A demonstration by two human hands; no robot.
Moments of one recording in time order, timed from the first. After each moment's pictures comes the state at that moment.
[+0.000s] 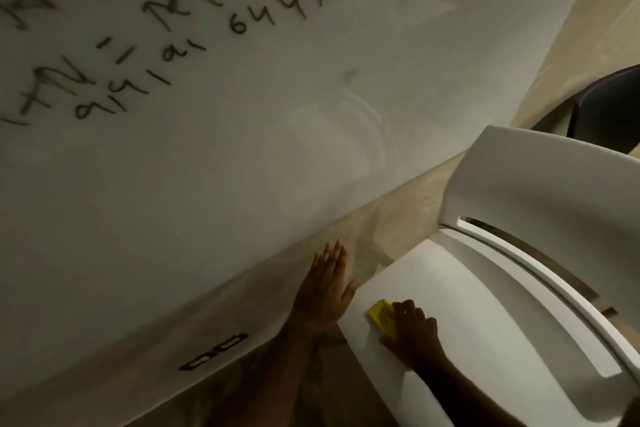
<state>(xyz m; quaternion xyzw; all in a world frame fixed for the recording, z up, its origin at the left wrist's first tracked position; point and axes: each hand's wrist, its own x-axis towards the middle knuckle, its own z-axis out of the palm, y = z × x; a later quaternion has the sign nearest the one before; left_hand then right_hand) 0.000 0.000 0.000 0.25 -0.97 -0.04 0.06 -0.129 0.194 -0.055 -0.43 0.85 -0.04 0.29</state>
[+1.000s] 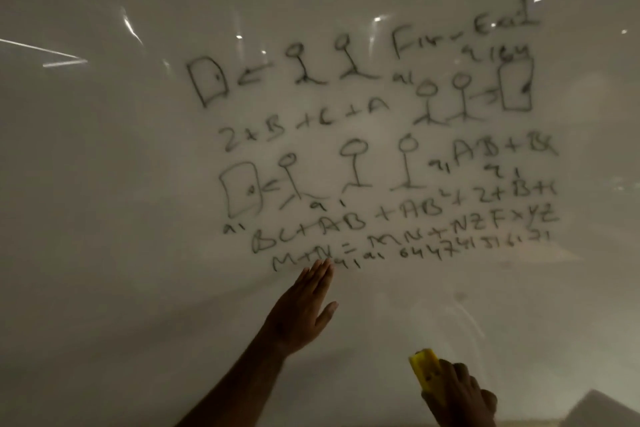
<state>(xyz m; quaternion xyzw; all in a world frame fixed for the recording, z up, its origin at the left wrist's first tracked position) 0.137 -0.099 0.359 0.32 -0.89 0.21 0.26 -0.144 0.077 0.268 -0.52 0.83 -0.19 0.05</state>
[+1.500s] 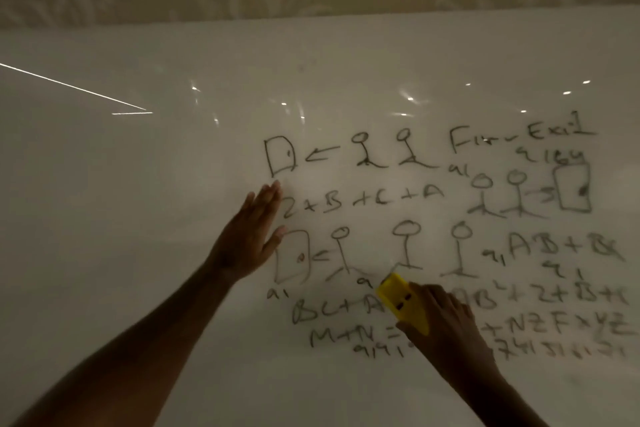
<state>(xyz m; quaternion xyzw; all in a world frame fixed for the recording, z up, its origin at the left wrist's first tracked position) 0.293 -0.157 0.619 0.34 -0.78 0.36 0.39 -0.087 -0.009 0.498 -0.66 0.64 -0.33 -0.21</state>
